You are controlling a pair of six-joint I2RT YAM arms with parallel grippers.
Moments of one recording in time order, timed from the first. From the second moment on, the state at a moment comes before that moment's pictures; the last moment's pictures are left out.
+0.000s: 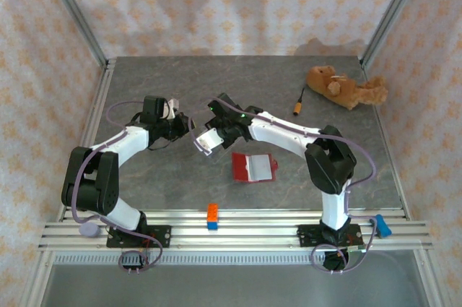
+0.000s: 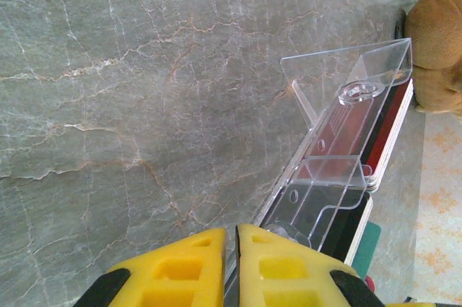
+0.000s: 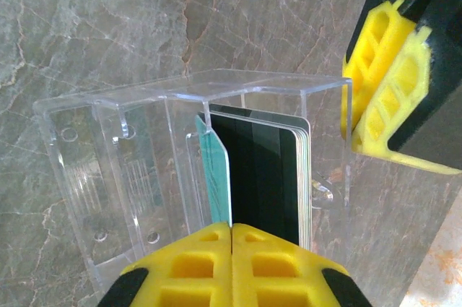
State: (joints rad) left arm -0.10 1.54 0.83 -0.14 0.55 -0.67; right arm 0.83 1.91 1.49 -0.55 -0.13 -1.48
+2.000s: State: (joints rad) left arm -0.23 1.07 0.84 -0.10 0.72 -0.61; right arm 0.63 1.25 1.33 -0.62 -0.57 -0.65
